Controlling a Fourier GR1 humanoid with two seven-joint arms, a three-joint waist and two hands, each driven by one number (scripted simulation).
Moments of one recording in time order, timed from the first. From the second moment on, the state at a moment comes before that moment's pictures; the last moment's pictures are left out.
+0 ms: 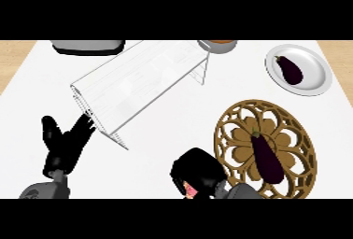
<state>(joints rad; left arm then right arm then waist) -0.06 0.18 0.06 -1.34 0.13 -0.01 0.30 -0.24 -0.07 0.68 -1.48 0.84 0.42 0.14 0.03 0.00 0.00</state>
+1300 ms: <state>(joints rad) -0.05 0.16 0.07 -1.35 0.11 0.00 0.30 -0.96 0.00 0.28 -1.91 0.28 0.43 0.81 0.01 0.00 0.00</state>
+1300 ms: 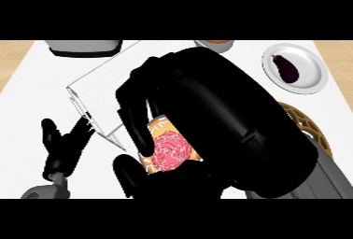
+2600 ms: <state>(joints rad) -0.08 0.17 0.08 -1.34 0.11 -0.02 0.31 -1.50 -0.03 0.06 -0.92 0.42 0.29 0.30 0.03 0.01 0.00</state>
